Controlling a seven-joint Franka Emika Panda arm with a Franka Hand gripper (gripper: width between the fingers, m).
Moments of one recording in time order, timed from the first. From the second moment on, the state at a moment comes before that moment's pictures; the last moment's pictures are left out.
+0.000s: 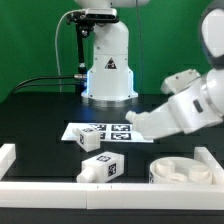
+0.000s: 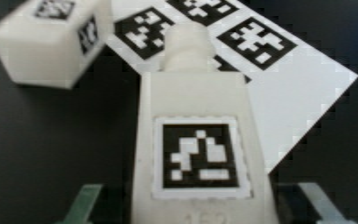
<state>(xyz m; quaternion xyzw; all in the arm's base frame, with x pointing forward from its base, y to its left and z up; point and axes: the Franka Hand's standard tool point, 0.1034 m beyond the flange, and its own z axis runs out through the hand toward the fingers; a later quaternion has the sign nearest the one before) 0.453 0.082 0.065 0.82 0.33 -0.45 0.13</state>
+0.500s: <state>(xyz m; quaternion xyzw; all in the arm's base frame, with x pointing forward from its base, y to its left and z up) 0.493 0.080 0.087 0.89 0.33 -0.30 0.09</state>
